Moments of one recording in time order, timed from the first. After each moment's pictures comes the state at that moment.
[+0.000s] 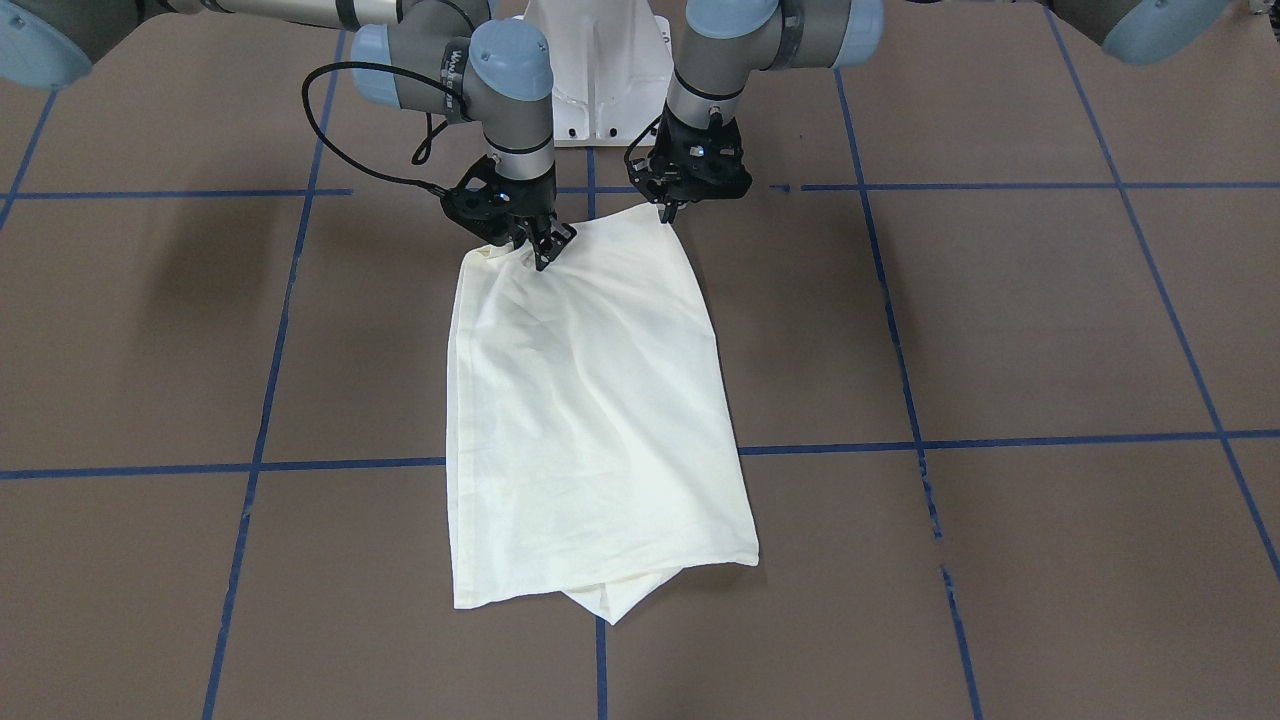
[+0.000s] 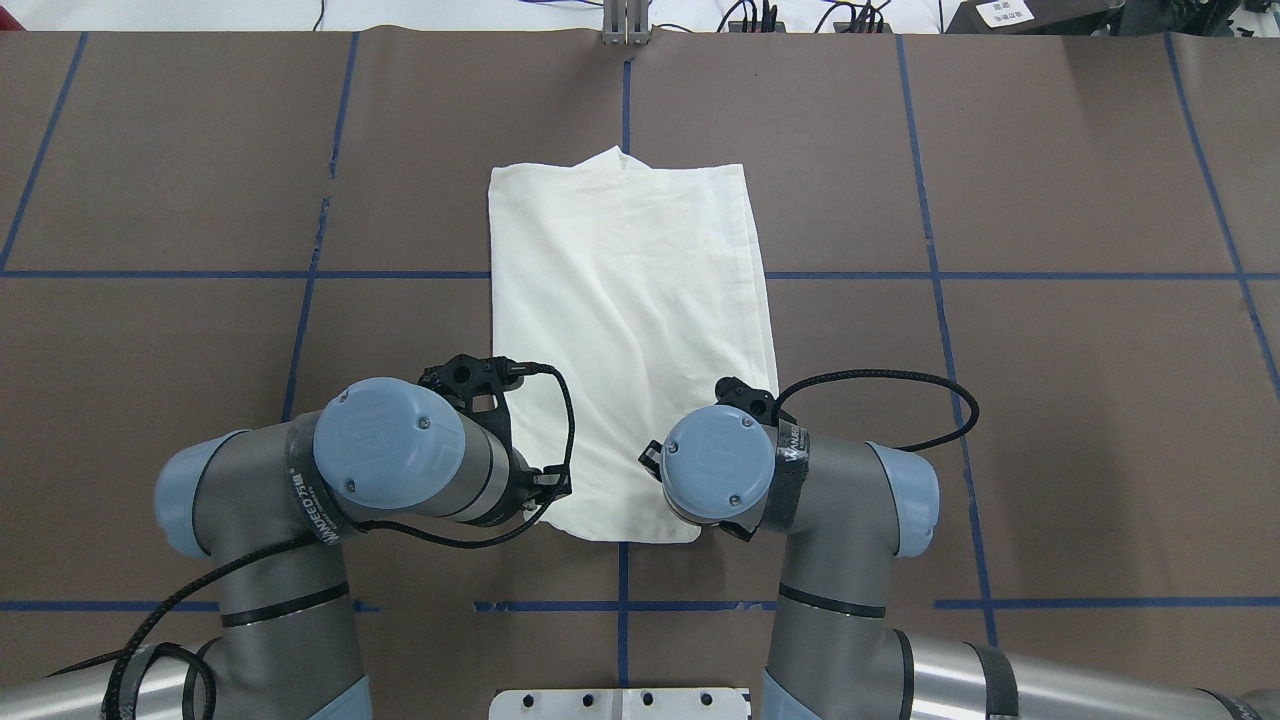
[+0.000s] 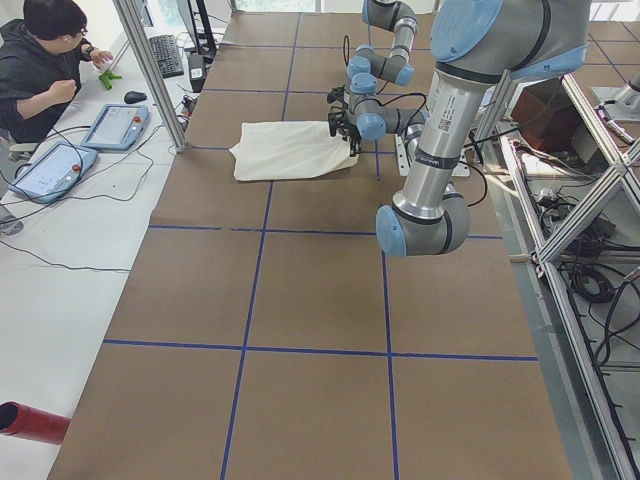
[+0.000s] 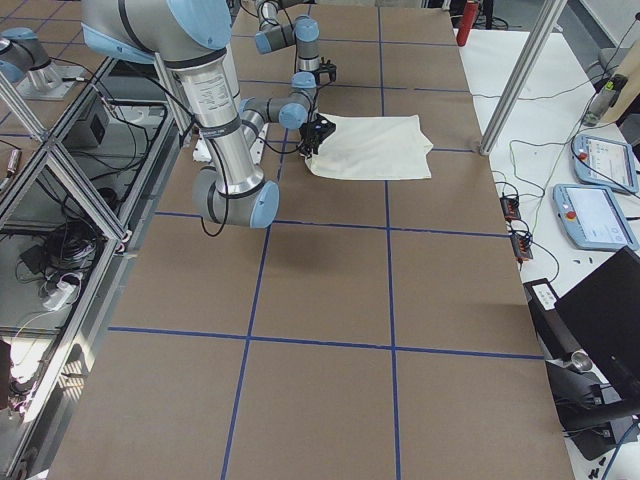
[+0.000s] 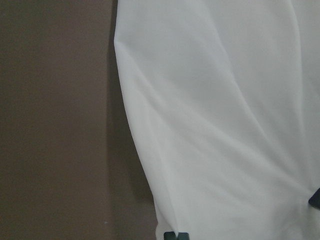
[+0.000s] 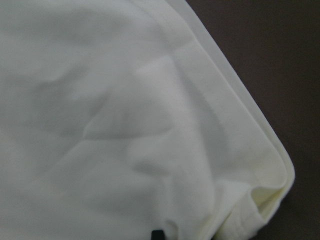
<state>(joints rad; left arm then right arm) -0.34 -2.08 -1.90 -1.65 -1.78 -1.48 0.31 -0.98 1.73 -1.57 1.69 2.01</state>
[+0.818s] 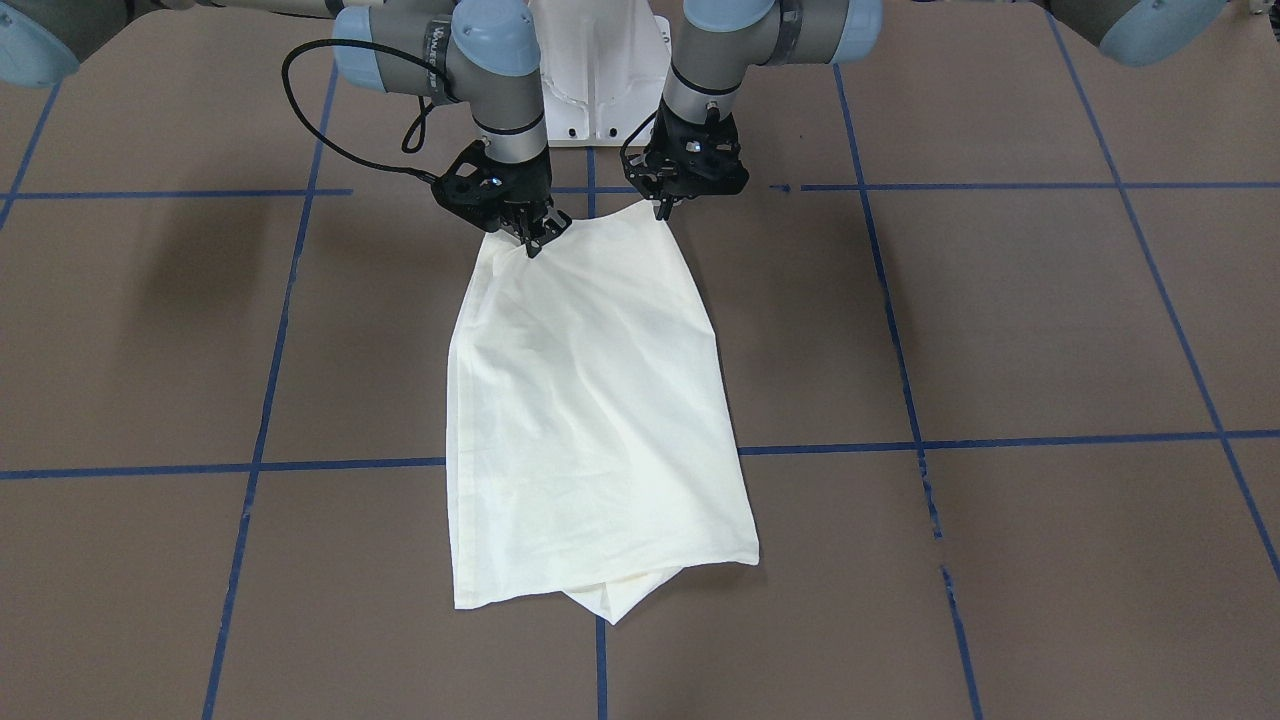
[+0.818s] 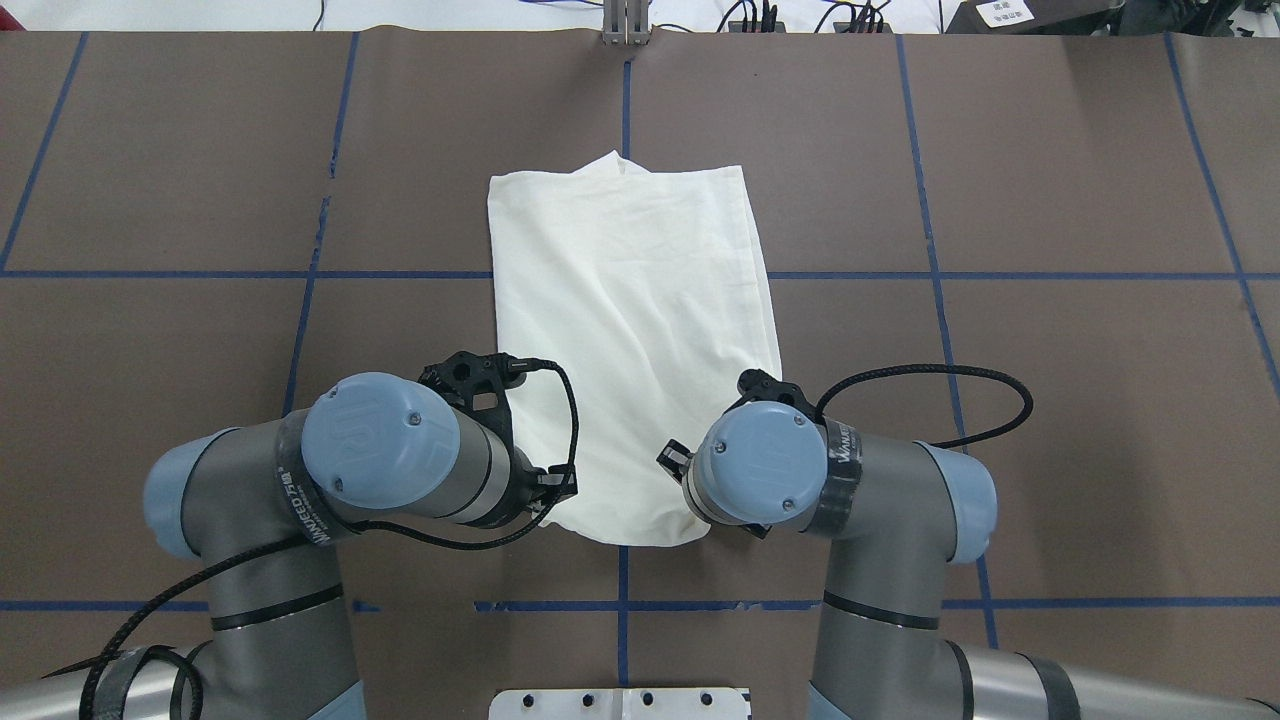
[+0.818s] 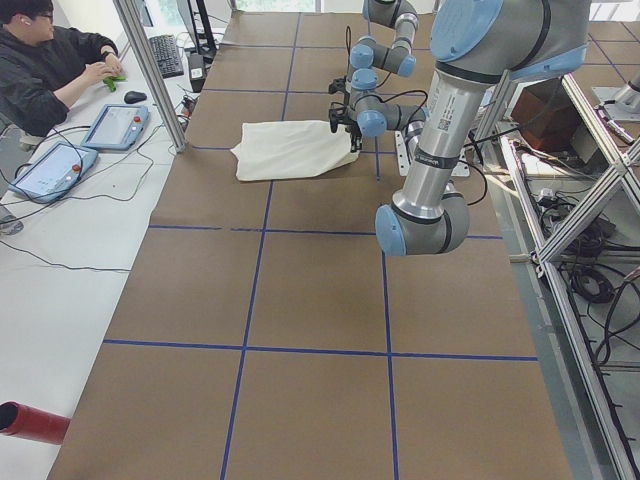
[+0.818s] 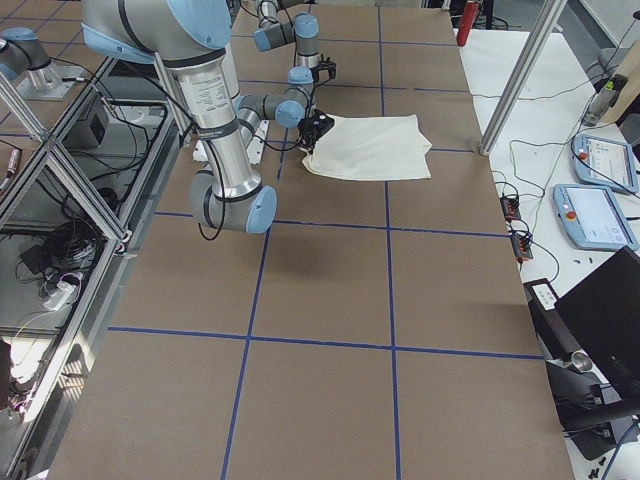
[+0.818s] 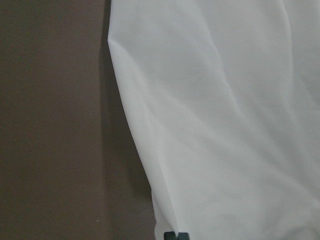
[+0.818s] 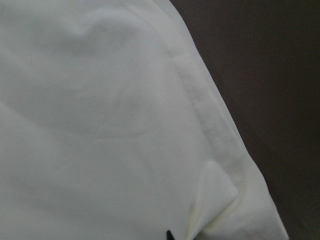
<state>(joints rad) -0.35 -2.08 -1.95 -1.65 -1.80 -1.50 0.30 -1.06 1.86 -1.57 1.69 2.00</state>
